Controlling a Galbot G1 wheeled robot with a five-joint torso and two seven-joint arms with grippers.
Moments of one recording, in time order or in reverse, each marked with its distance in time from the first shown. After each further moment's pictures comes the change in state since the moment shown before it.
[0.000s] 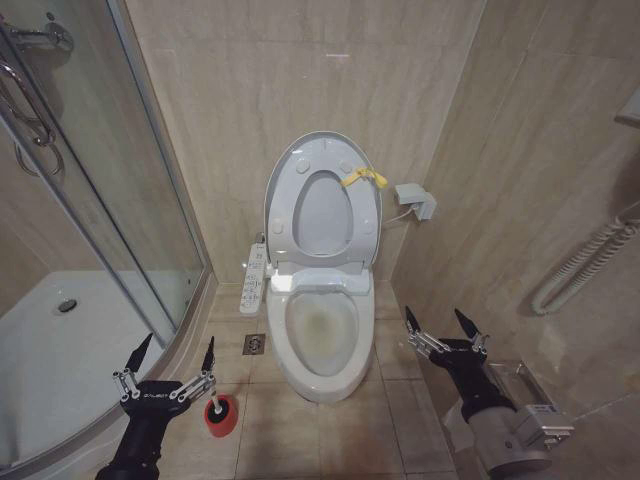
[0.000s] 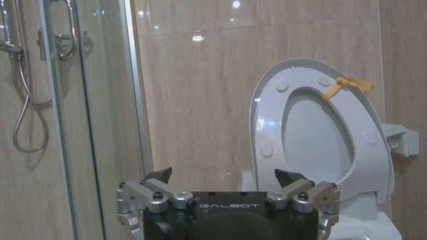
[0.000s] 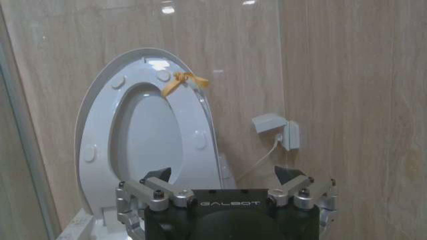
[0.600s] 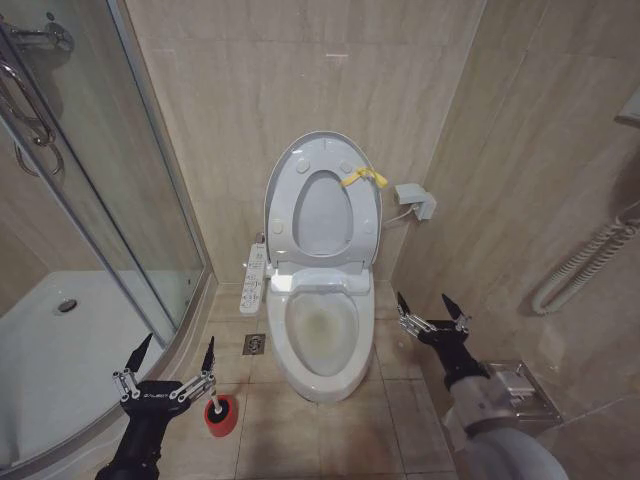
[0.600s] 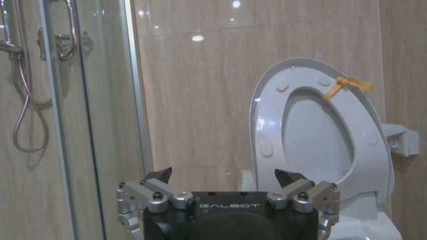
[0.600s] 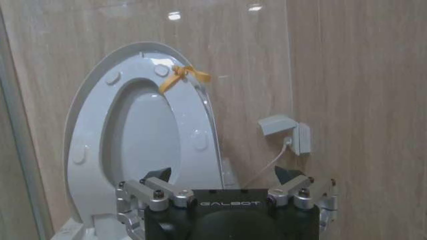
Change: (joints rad) left arm 0.000 0.000 0.000 0.000 0.000 0.000 0.000; right arm 0.208 -0.053 -0.021 -0.190 0.019 0.017 0.001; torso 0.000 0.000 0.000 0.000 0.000
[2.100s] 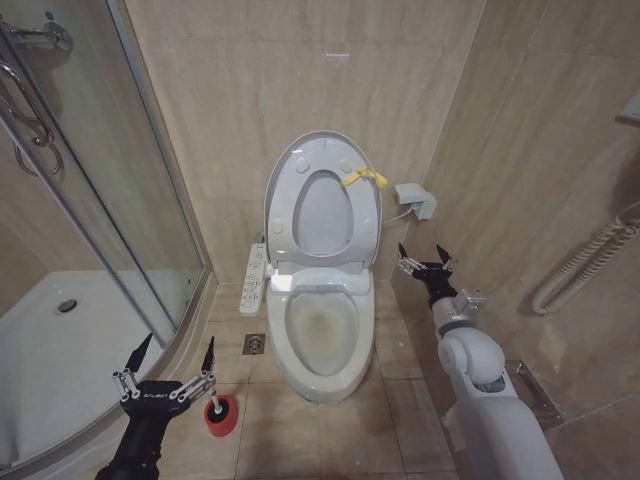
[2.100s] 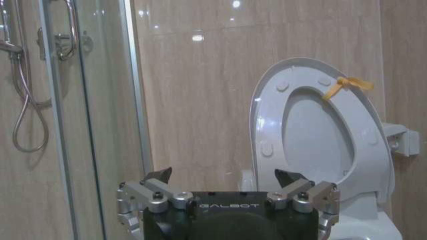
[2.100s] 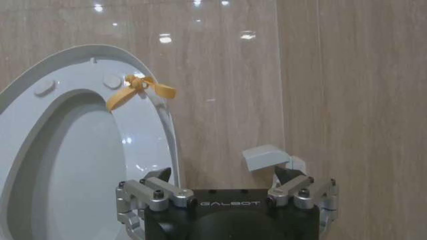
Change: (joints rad) left arm 0.000 0.000 0.000 0.000 0.000 0.000 0.000; right arm 0.474 -0.125 -0.026 -0.402 0.044 0.038 0.053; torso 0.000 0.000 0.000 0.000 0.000
